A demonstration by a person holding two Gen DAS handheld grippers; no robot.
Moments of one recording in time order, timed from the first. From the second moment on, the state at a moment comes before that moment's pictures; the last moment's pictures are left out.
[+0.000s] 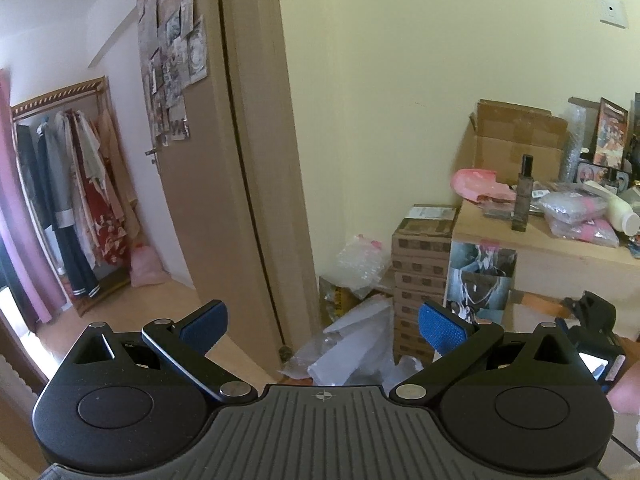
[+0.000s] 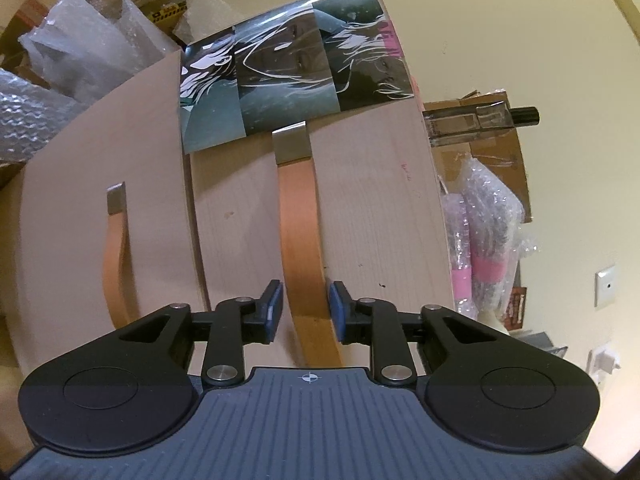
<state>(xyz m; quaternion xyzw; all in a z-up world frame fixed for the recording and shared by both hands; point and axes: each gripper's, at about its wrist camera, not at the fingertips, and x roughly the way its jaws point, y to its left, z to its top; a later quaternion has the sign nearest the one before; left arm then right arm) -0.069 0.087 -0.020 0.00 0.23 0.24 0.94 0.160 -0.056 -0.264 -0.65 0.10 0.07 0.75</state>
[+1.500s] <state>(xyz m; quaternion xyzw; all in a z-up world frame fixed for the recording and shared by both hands) -0.101 0.138 -0.003 -0.04 0.20 0.13 0.97 0.062 -0.045 -0.161 -0.50 0.11 -0.03 0.86</state>
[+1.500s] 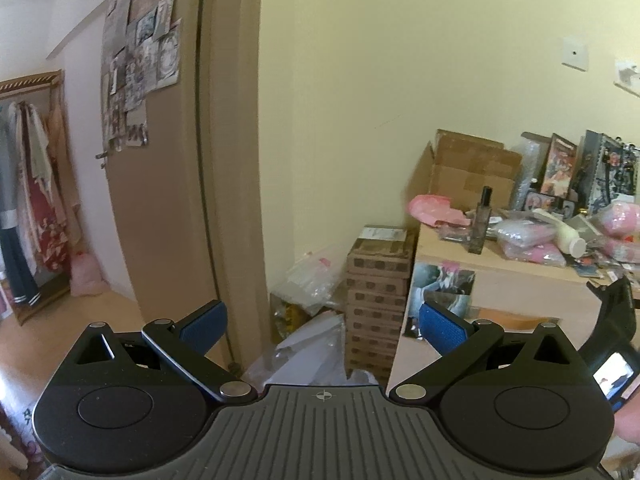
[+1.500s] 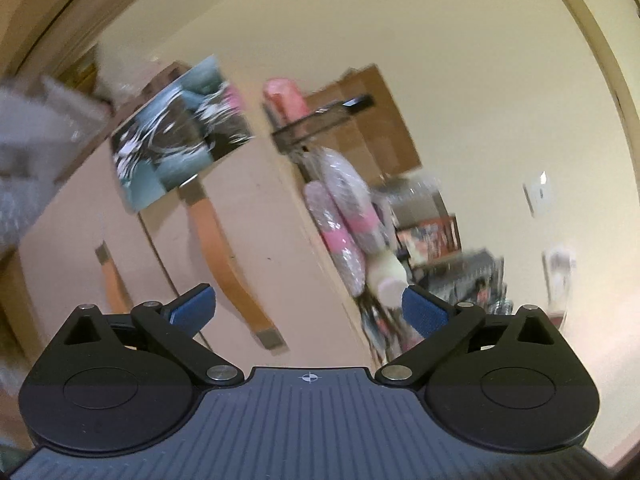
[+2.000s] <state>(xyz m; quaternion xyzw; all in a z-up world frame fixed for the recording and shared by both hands) -0.112 0.128 0.009 -0.02 0.17 0.06 0.98 -0.001 -0.082 -0.051 -0.17 0.20 -0.03 0.96</state>
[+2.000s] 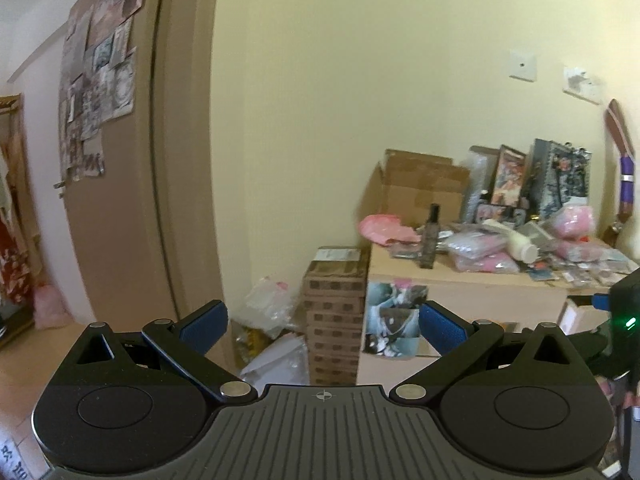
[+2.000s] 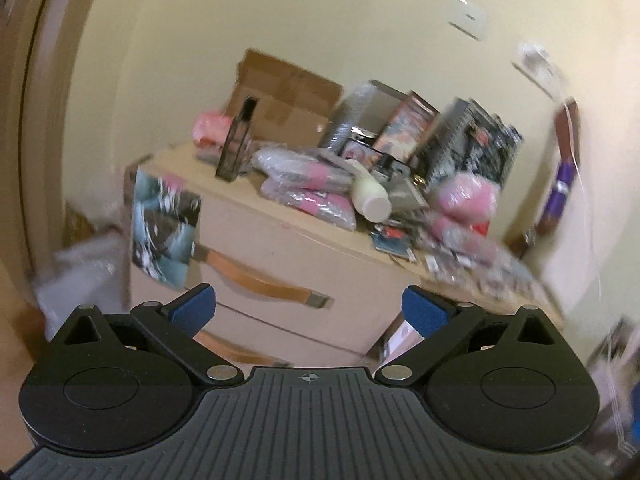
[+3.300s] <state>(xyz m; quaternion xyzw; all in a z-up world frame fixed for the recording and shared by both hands) -0.129 0.077 0.046 -0.02 0.10 -0.05 0.99 -0.134 -0.134 0.051 0.03 0.11 -0.05 0.99</state>
